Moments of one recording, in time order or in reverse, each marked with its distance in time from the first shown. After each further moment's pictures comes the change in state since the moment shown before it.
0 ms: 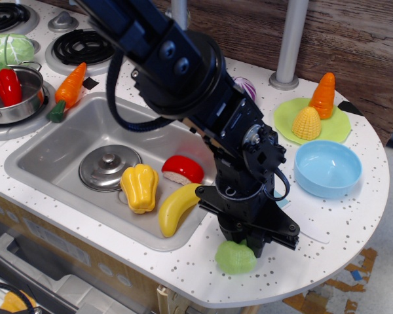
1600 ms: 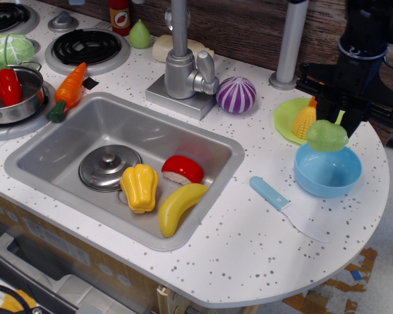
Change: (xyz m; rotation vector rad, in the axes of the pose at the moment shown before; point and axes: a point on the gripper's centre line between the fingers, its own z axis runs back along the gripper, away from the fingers) arm 0.147 -0.039 0.043 0.124 0.005 -0.112
